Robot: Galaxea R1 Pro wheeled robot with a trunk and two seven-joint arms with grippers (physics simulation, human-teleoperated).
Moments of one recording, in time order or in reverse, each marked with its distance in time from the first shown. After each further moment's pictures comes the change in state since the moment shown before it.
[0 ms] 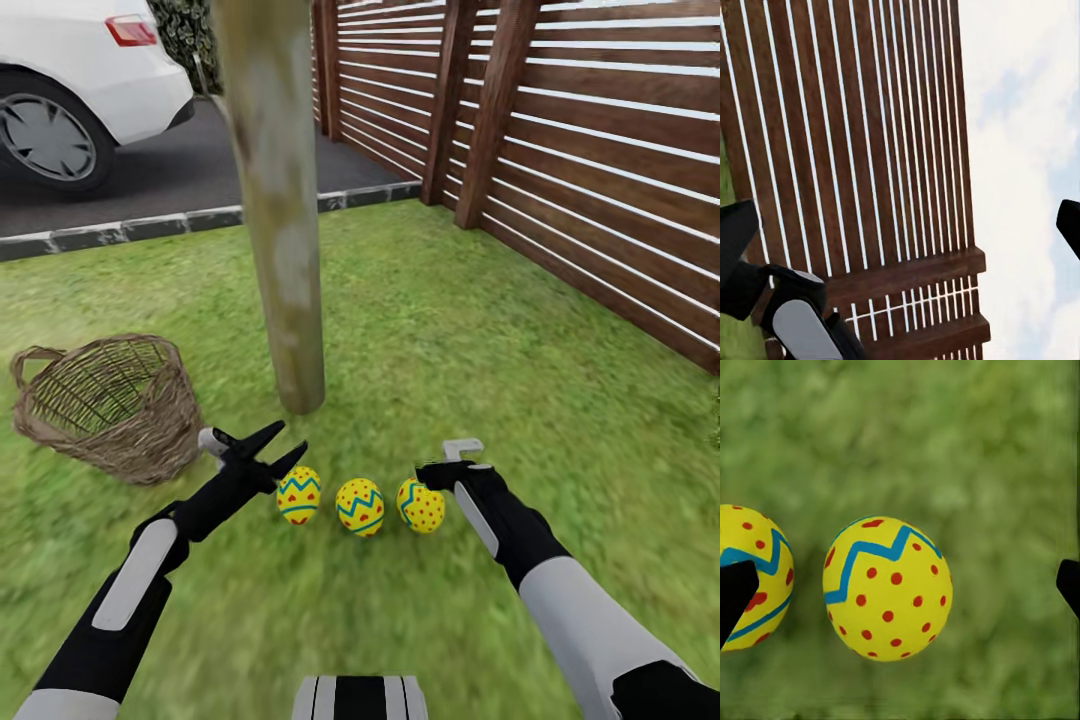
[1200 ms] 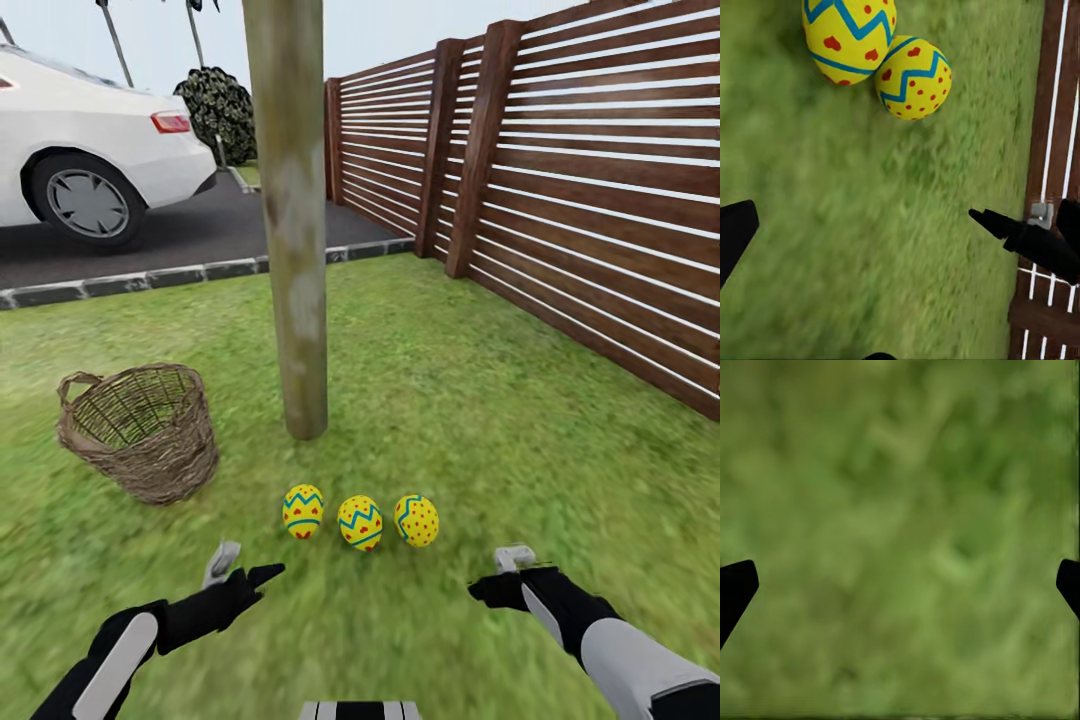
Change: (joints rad) left arm 0.164 0.101 -0.017 0.271 -0.387 -0.059 0.325; right arm 0.080 -0.150 0.002 0.533 0.040 -0.216 0.311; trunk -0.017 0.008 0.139
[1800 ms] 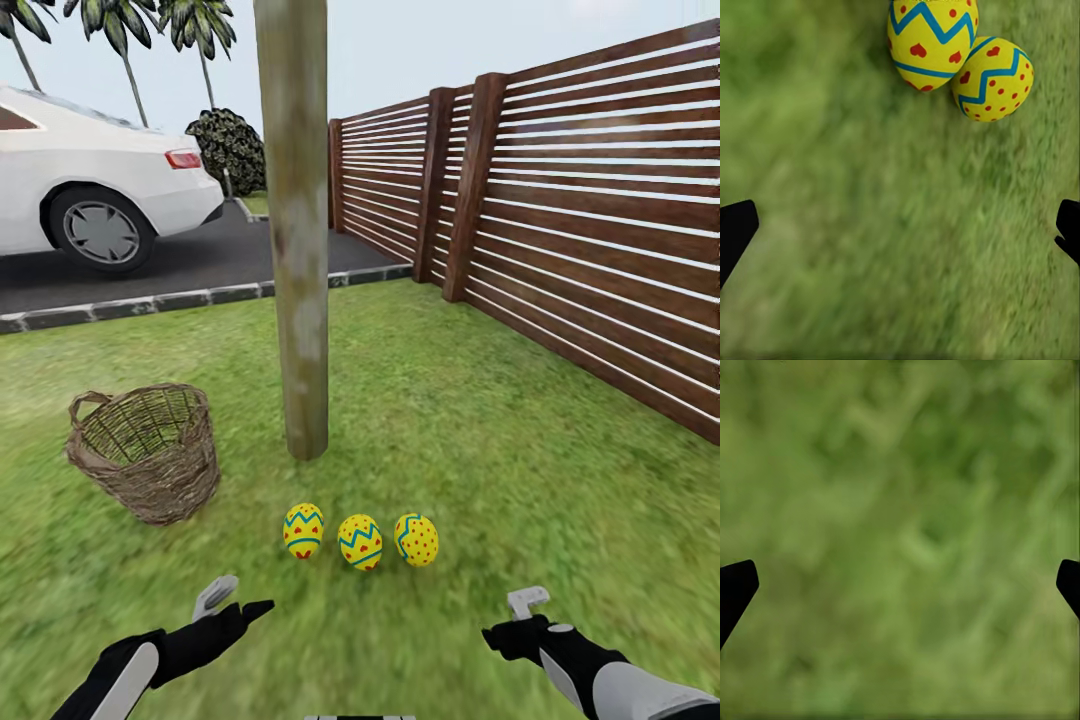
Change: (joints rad) left arm 0.000 -0.007 -0.008 0.169 -0.189 -0.134 -0.001; right arm 0.049 0.010 -0.001 0.226 0.079 -0.327 -0.012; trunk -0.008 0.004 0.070
